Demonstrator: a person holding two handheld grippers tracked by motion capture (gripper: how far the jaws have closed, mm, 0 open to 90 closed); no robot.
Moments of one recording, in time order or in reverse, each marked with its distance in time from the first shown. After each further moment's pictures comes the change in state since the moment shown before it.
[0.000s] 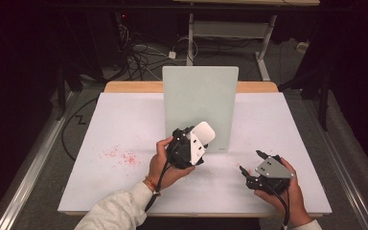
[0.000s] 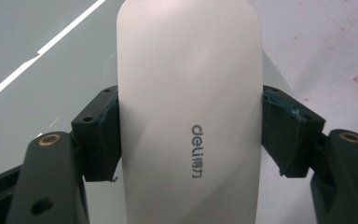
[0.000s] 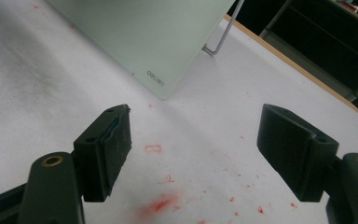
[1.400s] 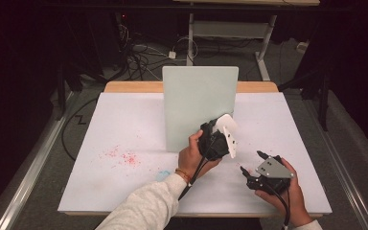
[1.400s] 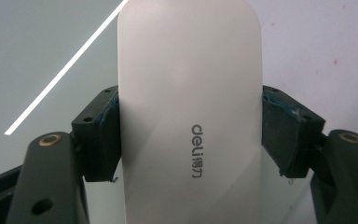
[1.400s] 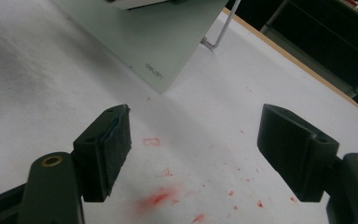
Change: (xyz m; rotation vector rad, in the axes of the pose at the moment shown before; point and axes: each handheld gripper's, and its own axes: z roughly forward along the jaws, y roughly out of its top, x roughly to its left) left arm -0.044 0.056 0.072 0.028 0.144 0.062; right arm -0.001 -0.004 0.001 0.017 0.000 -0.004
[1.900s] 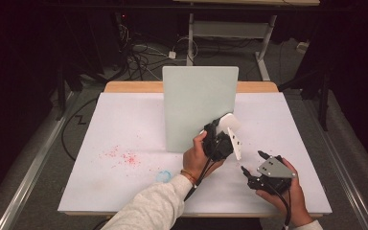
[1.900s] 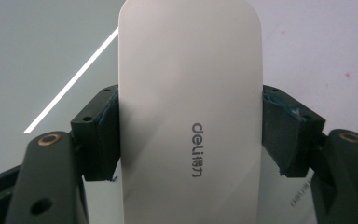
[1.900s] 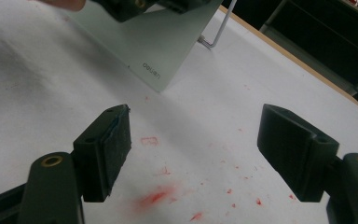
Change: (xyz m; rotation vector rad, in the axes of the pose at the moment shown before) left arm -0.017 -0.007 0.006 0.009 0.072 0.005; right arm -0.003 -0.002 0.000 -0.003 0.001 0.010
